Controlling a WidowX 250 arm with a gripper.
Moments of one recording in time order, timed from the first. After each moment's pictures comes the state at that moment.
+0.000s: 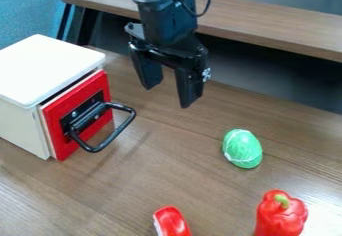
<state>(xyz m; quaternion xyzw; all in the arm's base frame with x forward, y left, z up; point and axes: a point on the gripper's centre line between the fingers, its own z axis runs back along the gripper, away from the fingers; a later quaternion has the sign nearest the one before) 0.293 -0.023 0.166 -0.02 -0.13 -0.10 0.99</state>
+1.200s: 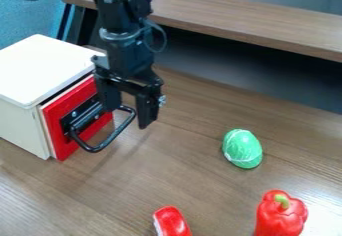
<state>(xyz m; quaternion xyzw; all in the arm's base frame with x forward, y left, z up) 0.290 0.039 0.113 0.01 -0.06 -0.03 1.00</state>
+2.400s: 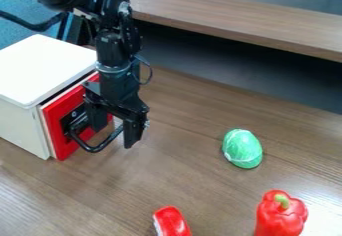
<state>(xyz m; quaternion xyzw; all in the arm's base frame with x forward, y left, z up) 0.296 0.068 0.064 0.04 -0.03 0.00 1.00</state>
